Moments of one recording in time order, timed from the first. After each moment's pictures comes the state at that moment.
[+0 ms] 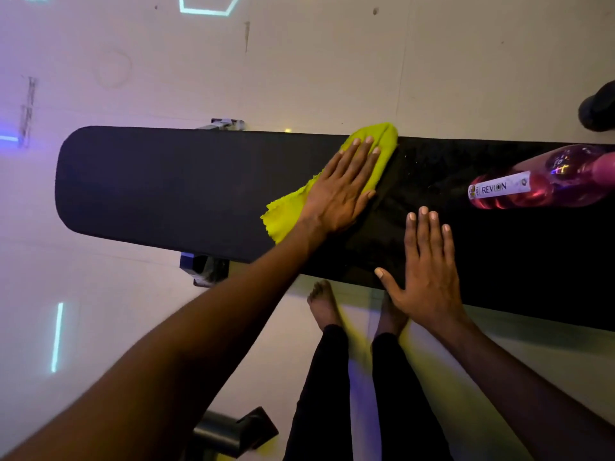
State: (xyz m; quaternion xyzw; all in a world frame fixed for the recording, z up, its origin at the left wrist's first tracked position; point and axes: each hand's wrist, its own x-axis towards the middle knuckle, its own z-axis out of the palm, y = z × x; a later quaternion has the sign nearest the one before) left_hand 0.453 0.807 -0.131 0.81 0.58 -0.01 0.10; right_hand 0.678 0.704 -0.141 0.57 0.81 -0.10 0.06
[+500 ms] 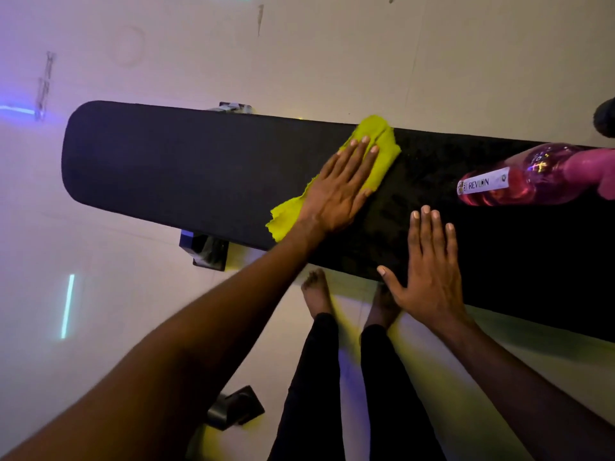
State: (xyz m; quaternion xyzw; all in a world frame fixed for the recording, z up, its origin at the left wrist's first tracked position) left_hand 0.479 0.785 -0.129 0.78 0.62 -0.03 0.10; right_hand 0.715 0.703 -0.137 0.55 0.82 -0.12 0.05
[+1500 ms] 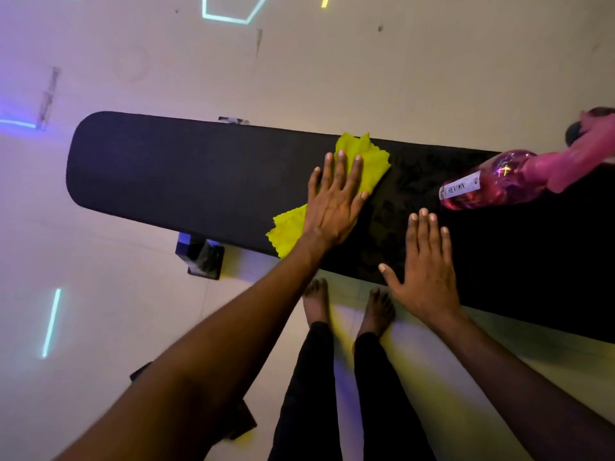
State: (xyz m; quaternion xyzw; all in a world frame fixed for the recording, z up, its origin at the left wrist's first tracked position) left_hand 0.507 0.771 -0.104 0.68 0.71 -0.01 0.18; right_hand 0.720 0.712 -0.107 0.57 0.80 -0.16 0.12
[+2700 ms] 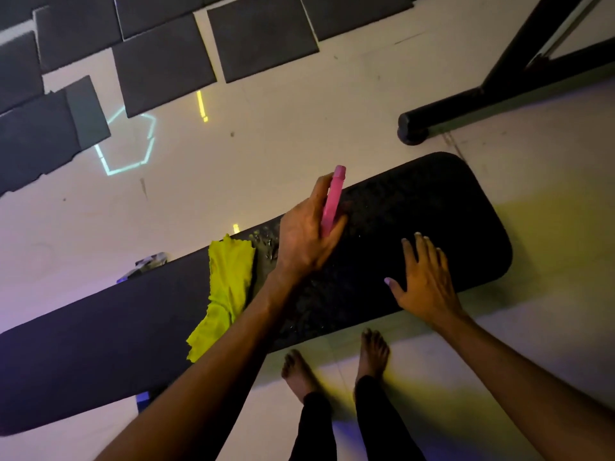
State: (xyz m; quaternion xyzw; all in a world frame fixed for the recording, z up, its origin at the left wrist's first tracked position) left_hand 0.695 0.842 0.040 0.76 0.51 0.25 0.31; right_hand 0.903 0.718 -0.080 0.76 0.61 -0.21 0.08
